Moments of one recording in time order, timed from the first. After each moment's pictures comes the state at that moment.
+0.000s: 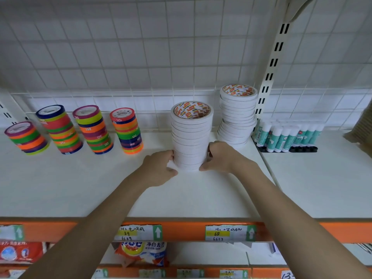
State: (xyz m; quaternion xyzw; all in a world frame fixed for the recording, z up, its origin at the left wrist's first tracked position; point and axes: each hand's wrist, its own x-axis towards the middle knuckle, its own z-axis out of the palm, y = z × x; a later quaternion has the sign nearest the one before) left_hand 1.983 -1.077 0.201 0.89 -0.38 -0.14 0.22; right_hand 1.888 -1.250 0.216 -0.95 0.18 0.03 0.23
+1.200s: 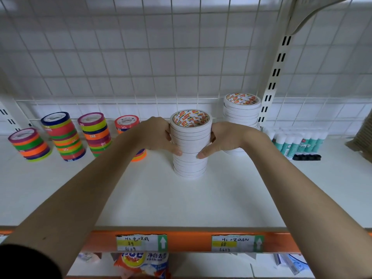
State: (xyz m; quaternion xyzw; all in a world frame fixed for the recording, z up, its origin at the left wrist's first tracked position) left_hand 2.032 -1.089 0.286 0.88 -0.45 -0.10 0.11; right_hand 1.910 -1.264 0.284 -0.95 0.09 0.09 0.28
